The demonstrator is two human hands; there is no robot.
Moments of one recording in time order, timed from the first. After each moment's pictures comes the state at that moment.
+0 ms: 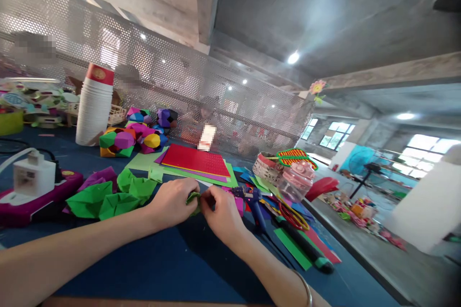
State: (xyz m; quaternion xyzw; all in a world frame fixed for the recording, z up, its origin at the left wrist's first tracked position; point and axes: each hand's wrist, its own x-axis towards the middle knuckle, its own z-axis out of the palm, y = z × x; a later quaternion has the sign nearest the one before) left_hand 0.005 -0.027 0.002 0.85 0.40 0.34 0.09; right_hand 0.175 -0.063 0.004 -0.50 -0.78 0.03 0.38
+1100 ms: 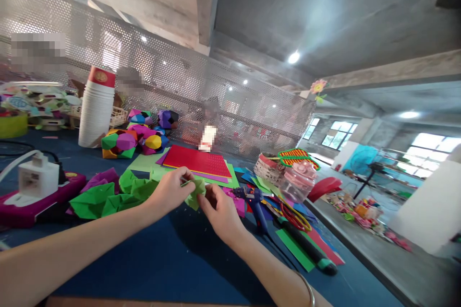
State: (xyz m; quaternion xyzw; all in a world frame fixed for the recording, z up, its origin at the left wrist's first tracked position) left_hand 0.001 -0.004 0.001 0.73 0.43 0.47 0.24; right_hand 0.173 -0.061 0.000 -0.48 -0.73 0.22 0.43
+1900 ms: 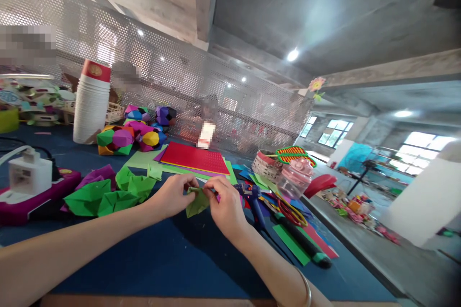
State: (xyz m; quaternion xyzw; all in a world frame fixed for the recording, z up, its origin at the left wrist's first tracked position) left_hand 0.005 -0.011 -0.003 0.80 0.33 0.42 0.28; right_hand 0.184 -0.060 0.007 -0.43 -0.79 -0.05 0.44
